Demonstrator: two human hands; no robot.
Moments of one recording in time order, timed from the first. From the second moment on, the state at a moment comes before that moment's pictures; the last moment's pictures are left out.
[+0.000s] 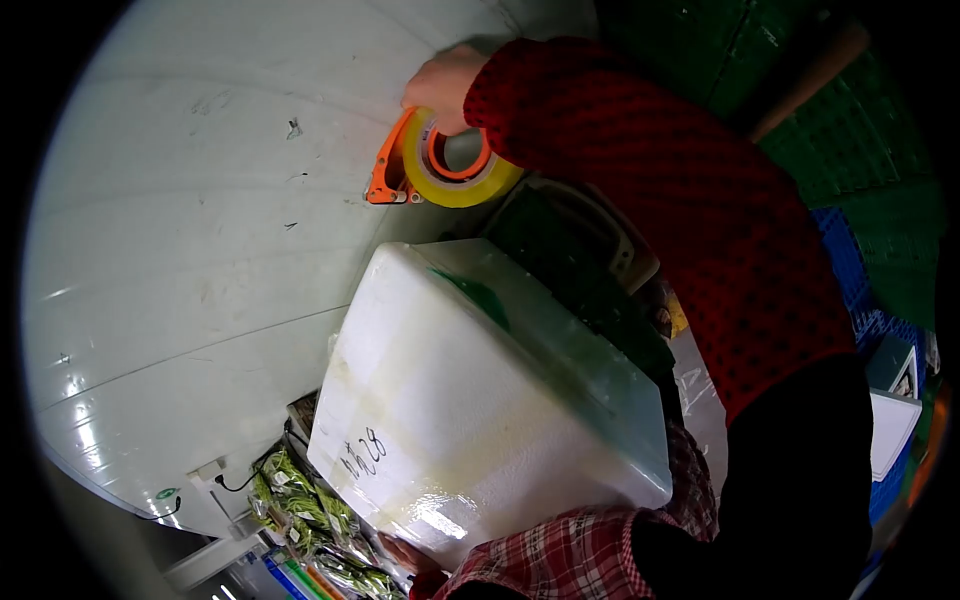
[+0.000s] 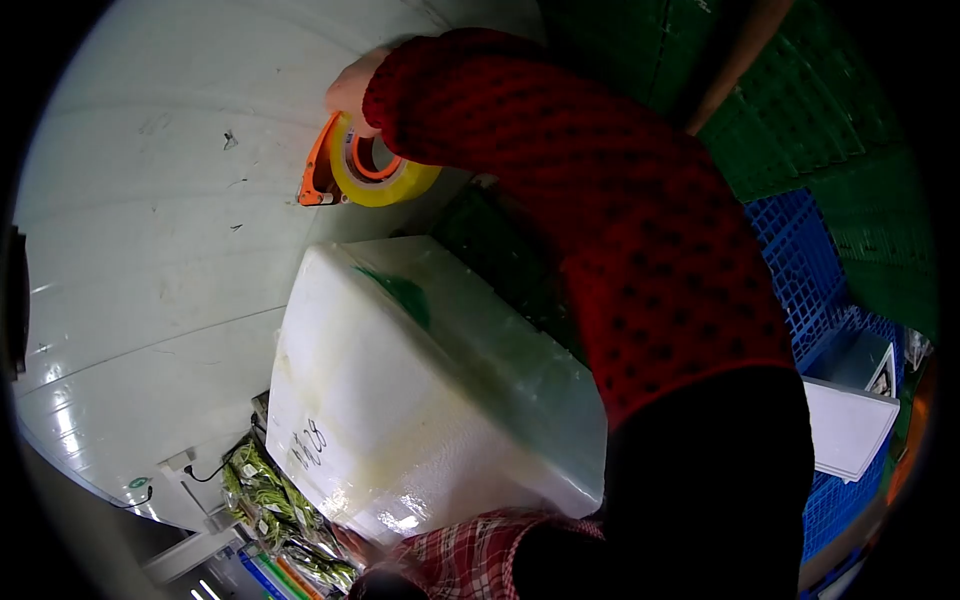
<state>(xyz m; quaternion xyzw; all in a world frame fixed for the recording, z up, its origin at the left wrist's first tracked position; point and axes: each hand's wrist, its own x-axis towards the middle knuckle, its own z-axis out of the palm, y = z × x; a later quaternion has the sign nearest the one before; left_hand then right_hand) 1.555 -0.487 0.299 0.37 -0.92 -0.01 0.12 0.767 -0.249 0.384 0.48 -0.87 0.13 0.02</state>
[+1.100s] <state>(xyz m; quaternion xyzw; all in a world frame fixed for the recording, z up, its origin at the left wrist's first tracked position) 1.458 -0.328 0.328 0.05 -0.97 0.11 0.20 1.250 0.197 0.323 0.04 -0.92 0.38 -0.02</state>
